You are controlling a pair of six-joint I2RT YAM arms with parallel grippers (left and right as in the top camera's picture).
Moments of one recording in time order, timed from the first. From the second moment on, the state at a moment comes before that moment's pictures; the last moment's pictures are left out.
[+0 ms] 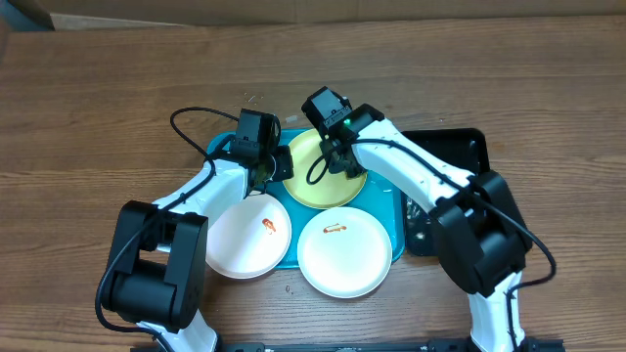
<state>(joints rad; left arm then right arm) -0.26 1.83 1.01 -0.25 0.13 -0.39 0.63 2.12 1.64 -0.87 0.27 0.29</state>
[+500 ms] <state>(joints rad) -0.26 1.83 1.01 -0.25 0.14 -0.39 0.58 2.20 1.64 -0.85 0.21 0.36</state>
